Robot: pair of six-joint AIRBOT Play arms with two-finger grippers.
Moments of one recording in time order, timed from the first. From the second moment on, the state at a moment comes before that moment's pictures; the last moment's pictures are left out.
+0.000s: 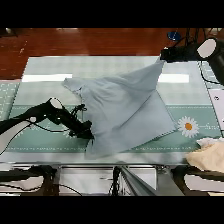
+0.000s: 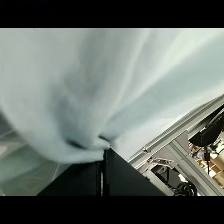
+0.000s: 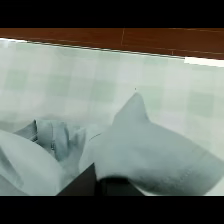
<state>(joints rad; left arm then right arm) -0.23 -1.51 0.72 0.78 -1.22 -1.33 0.06 -1.47 1.46 -1.35 0.77 1.43</state>
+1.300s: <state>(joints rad) -0.72 -1.60 1.21 0.45 -1.25 -1.16 0.26 -1.36 1.46 -0.47 0.58 1.07</state>
